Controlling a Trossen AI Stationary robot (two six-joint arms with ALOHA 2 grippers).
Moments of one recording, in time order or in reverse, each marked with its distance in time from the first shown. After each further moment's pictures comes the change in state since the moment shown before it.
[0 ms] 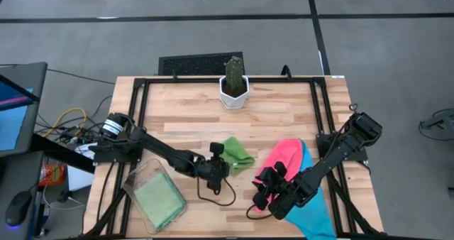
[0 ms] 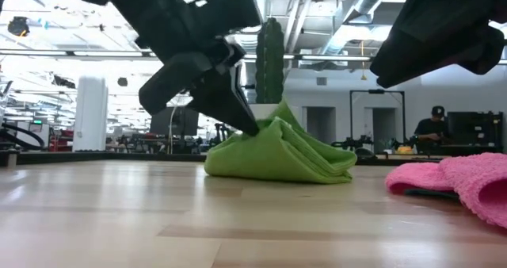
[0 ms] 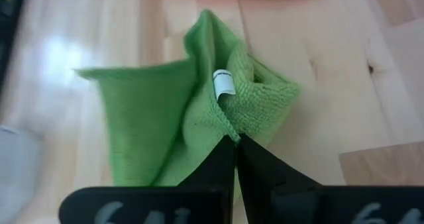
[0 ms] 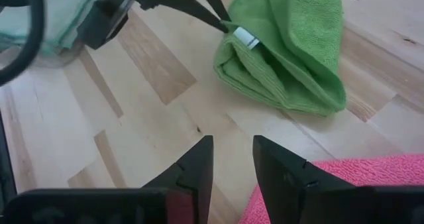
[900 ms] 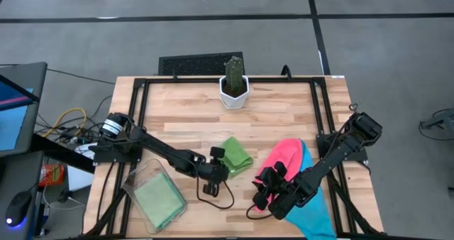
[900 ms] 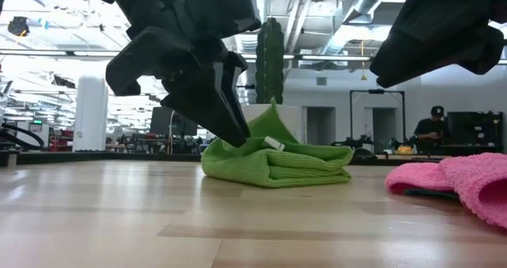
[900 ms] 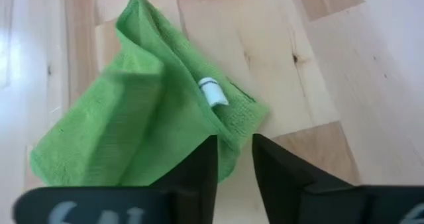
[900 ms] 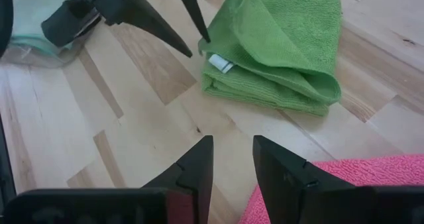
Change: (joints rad) left arm 0.006 -0.003 0.027 -0.079 0.192 -0.040; right arm 0.000 0.000 0.000 -0.001 0.002 -0.001
